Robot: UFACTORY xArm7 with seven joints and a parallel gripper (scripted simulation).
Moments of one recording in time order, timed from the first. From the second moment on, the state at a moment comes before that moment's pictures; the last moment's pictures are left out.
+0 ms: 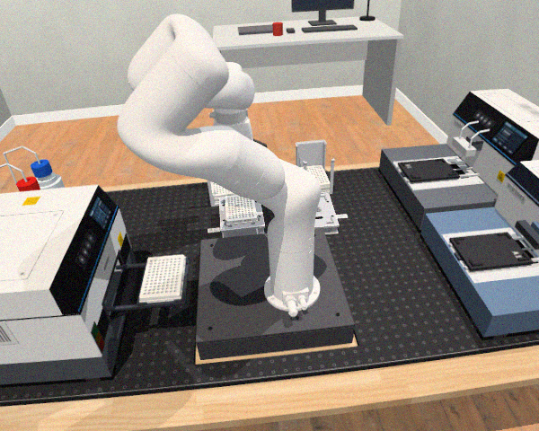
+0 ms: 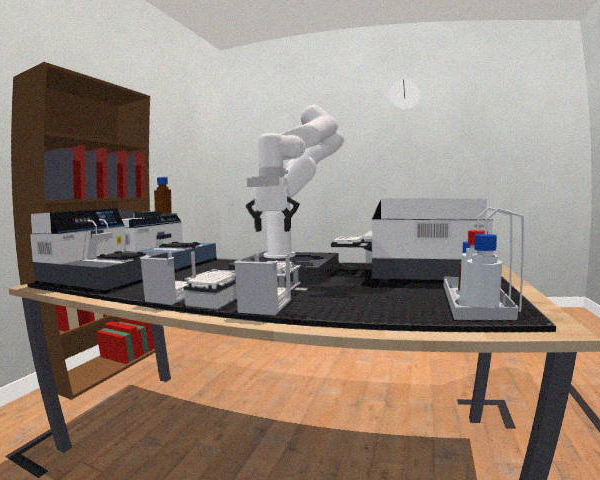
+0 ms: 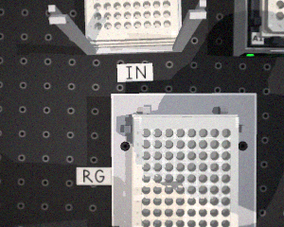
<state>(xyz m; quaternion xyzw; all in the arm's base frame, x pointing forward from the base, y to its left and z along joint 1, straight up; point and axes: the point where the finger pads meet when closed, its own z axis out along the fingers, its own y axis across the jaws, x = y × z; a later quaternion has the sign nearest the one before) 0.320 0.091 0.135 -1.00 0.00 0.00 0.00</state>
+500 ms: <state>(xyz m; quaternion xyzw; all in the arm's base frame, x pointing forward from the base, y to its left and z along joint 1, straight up) 0.320 0.091 0.118 -1.00 0.00 0.00 0.00</state>
